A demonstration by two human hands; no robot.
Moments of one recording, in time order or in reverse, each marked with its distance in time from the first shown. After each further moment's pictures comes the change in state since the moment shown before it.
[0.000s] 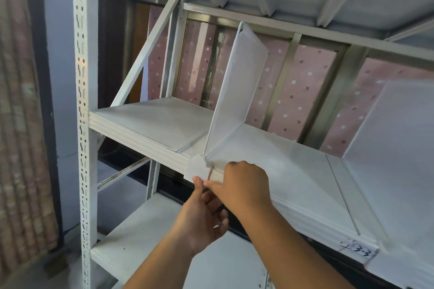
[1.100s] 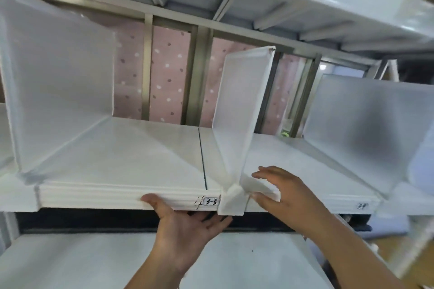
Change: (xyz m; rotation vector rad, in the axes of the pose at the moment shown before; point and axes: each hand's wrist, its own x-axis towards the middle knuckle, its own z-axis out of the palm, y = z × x) left_hand -0.006 -0.165 0.167 -0.234 -0.409 -0.314; right_hand -0.202 0.301 -0.088 0.397 -0.042 0.315
